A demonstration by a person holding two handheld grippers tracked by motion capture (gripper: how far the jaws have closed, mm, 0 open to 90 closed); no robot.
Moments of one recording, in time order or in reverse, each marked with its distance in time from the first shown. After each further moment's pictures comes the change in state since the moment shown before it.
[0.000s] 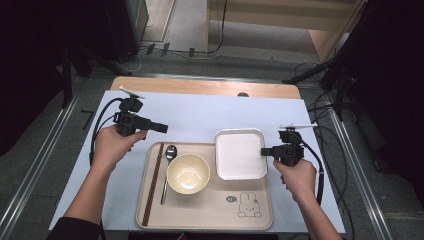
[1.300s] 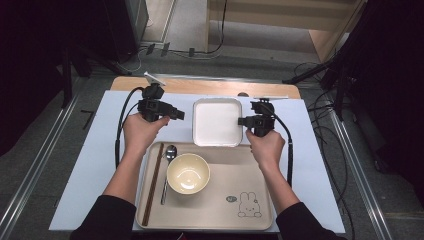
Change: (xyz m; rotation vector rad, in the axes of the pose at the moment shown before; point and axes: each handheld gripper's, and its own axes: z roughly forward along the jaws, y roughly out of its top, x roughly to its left) left arm -0.026 0.050 0.036 0.013 0.040 -0.126; right arm 0.067 0.071 0.029 -0.168 -0.029 -0.024
